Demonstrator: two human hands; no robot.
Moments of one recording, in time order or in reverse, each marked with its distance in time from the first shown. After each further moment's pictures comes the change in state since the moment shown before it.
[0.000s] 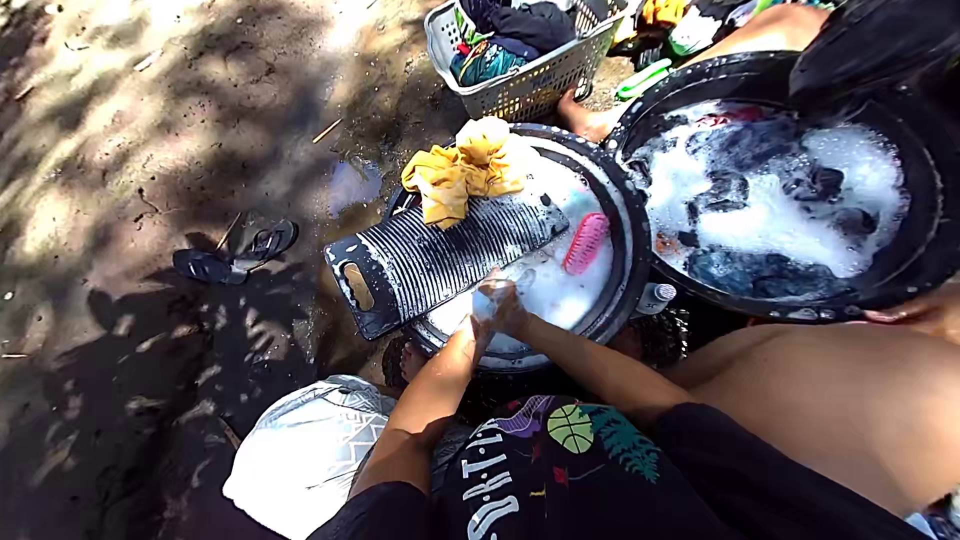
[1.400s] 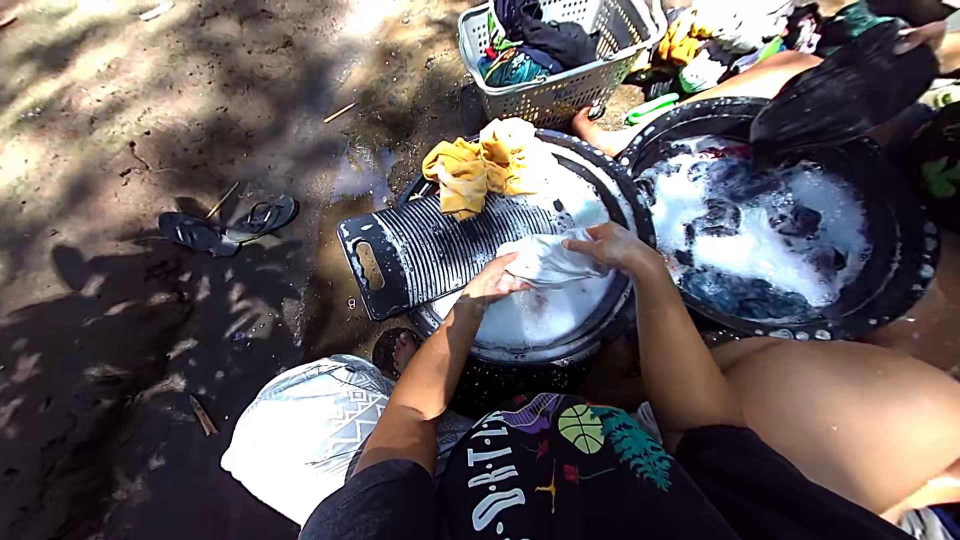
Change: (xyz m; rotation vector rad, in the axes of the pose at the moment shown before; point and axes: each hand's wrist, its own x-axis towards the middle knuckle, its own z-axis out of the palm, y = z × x) left_hand 0.097 -0.026 0.000 -0.851 -0.378 -0.101; right_hand 0.036 0.003 -0.164 -0.135 -0.136 0.509
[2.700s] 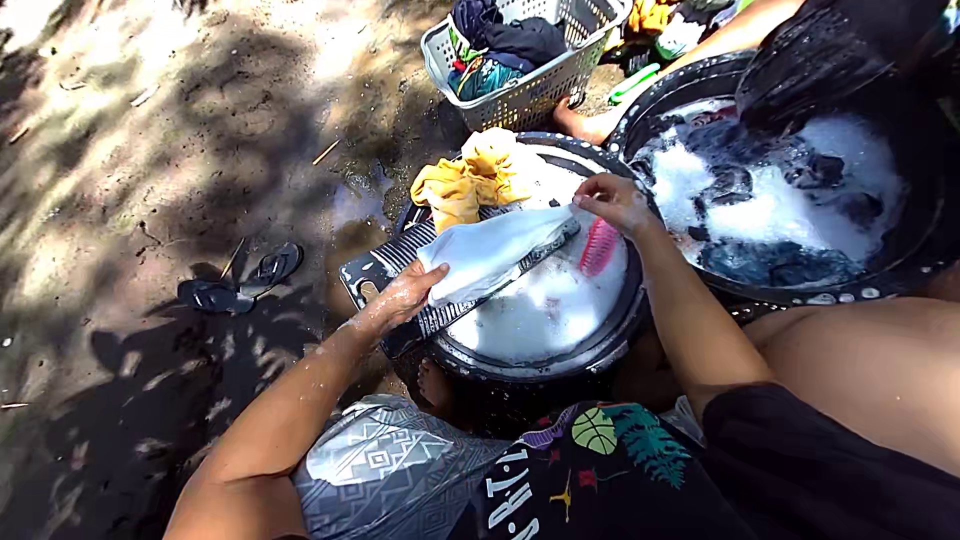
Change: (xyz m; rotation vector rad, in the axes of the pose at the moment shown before) left_hand -0.130 0.120 -0.047 0.592 0.089 0.173; right_hand 0.052 0.030 -0.014 0.158 0.341 -0.346
